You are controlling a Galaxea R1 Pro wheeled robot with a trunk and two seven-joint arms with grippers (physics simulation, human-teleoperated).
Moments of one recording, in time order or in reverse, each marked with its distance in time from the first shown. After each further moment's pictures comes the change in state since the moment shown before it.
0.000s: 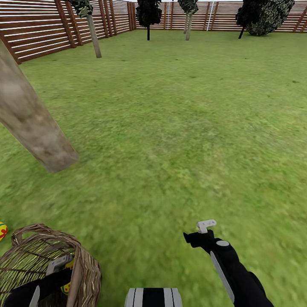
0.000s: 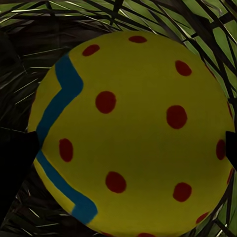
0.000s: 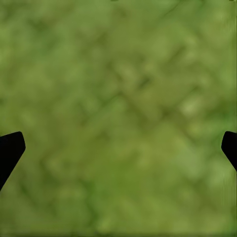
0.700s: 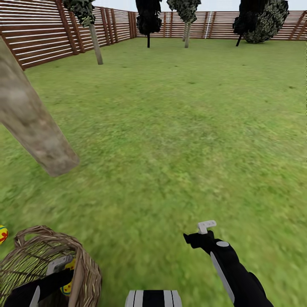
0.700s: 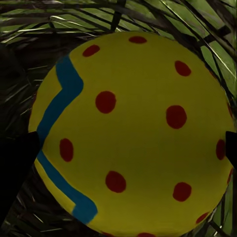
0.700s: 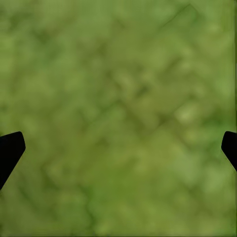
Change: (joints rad) left arm 0.001 -0.001 0.000 0.000 -0.012 -0.002 0.004; right arm 0.000 -0.001 0.001 0.011 0.000 -0.004 0.000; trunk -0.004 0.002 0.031
